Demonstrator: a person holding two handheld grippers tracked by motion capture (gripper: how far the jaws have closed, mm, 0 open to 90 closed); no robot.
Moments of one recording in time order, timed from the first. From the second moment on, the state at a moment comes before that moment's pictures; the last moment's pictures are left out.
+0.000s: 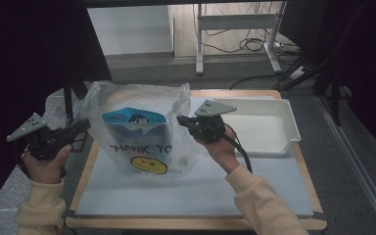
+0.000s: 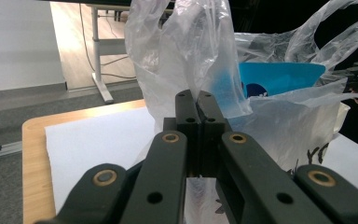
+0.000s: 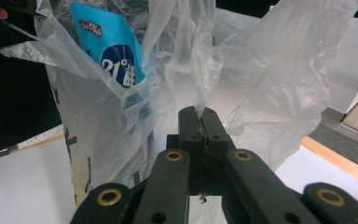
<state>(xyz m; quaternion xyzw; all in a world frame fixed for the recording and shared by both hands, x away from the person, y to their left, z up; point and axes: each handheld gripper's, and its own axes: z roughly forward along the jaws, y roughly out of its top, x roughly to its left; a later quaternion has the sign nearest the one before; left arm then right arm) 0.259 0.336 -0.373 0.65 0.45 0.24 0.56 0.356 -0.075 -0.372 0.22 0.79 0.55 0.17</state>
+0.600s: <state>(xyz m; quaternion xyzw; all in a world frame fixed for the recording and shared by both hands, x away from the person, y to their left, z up) 0.259 0.341 -0.404 0.66 0.47 0.22 0.55 0.354 -0.081 -0.406 0.24 0.79 0.54 0.16</state>
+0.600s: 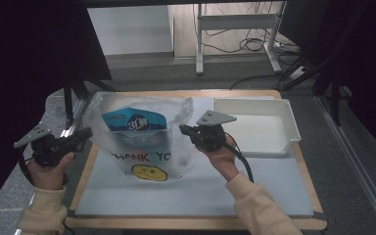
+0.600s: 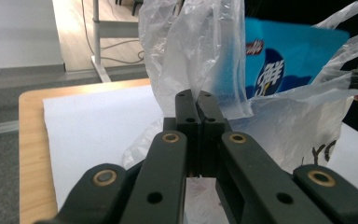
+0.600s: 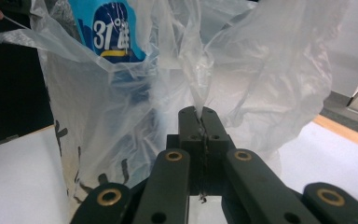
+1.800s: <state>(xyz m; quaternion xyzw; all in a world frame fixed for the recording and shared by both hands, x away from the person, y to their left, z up) 0.259 0.346 -0.452 0.67 0.51 0.17 0.51 0.351 -0.071 -0.454 0.25 0.80 0.53 0.12</state>
